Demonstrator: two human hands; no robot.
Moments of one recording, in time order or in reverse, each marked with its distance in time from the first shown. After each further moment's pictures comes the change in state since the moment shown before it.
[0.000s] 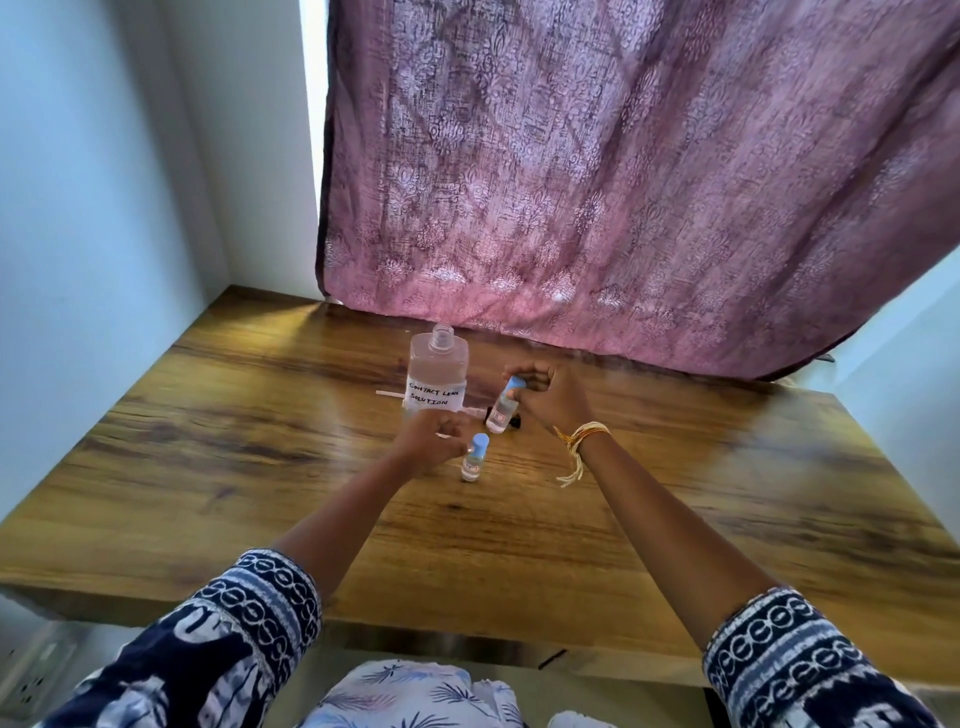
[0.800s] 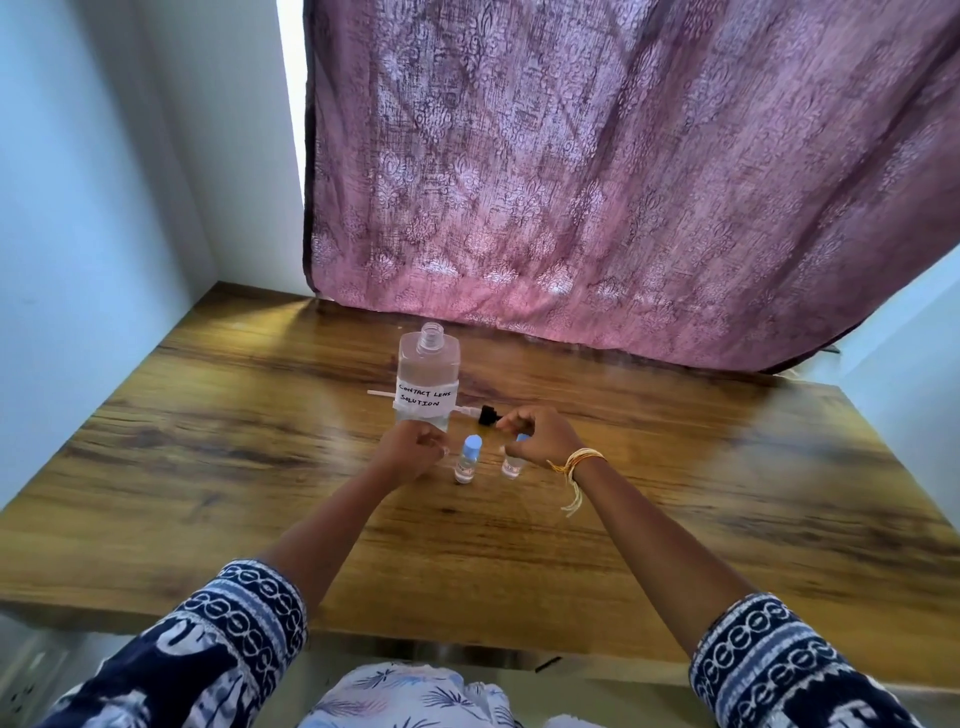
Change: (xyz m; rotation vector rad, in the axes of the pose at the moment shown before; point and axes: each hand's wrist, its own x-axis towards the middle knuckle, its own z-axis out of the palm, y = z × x) left_hand 0.011 -0.024 0.002 0.165 0.013 -0.132; right_hand -0.008 0.052 0.000 -0.370 -0.261 0.089
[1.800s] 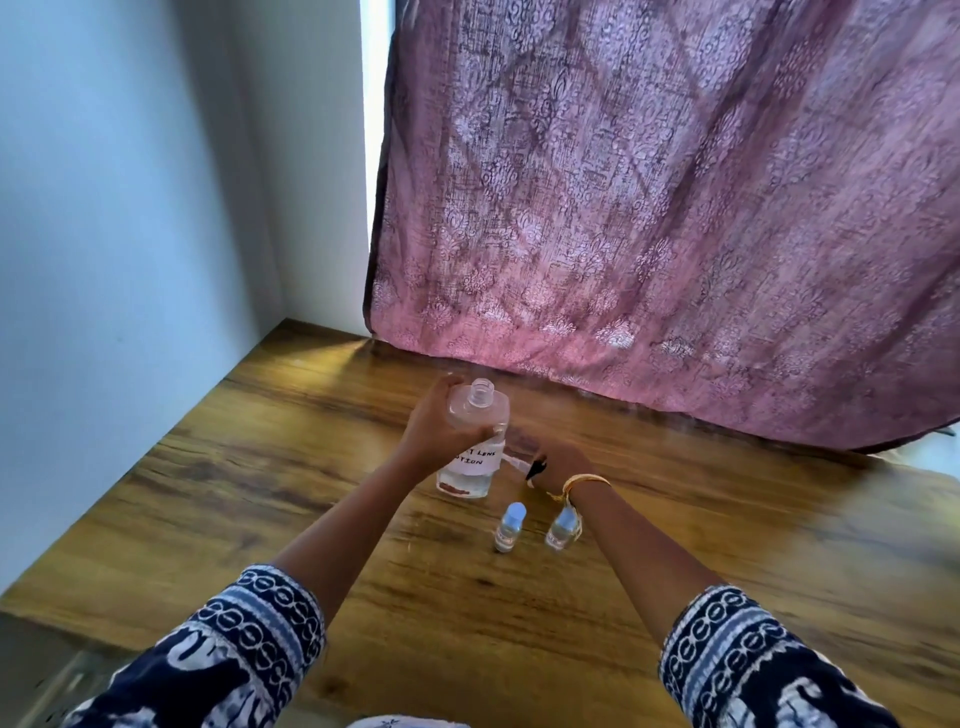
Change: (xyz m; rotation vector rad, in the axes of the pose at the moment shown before) left_hand 0.037 0.045 -0.062 -0.149 0.326 0.210; right_hand 0.091 -0.013 0.018 -0.414 -0.124 0.136
